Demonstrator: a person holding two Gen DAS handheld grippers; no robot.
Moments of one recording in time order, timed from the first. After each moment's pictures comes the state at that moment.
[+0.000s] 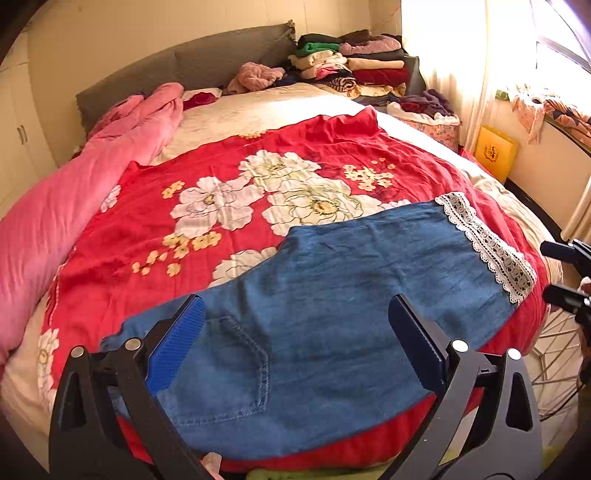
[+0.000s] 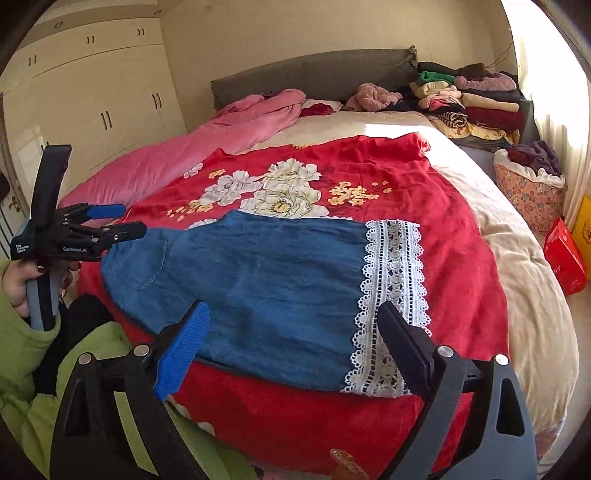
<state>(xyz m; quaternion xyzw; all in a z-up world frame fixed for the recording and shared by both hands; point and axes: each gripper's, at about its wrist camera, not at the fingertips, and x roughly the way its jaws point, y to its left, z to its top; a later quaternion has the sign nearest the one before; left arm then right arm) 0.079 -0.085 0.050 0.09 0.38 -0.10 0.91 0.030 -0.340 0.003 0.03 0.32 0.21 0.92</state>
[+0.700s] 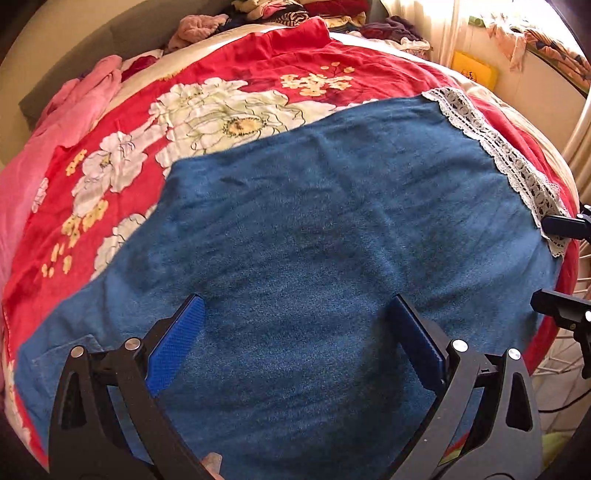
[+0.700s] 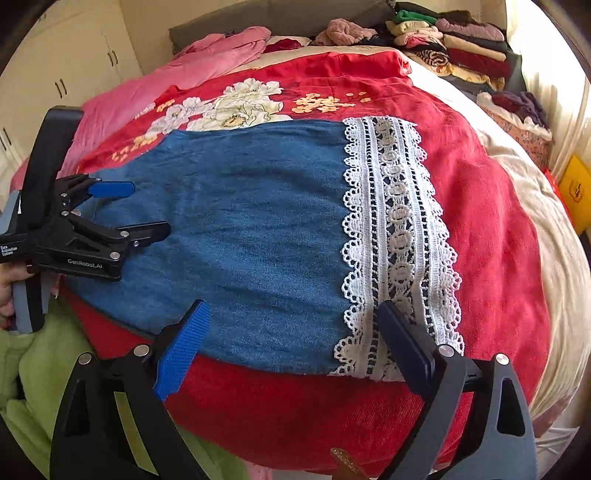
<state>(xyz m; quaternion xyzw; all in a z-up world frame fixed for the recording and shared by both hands) 0.129 -0.147 -0.057 0.15 0.48 -0.16 0.85 0.075 -0.324 -0.070 0.00 0.44 0.14 0.89</state>
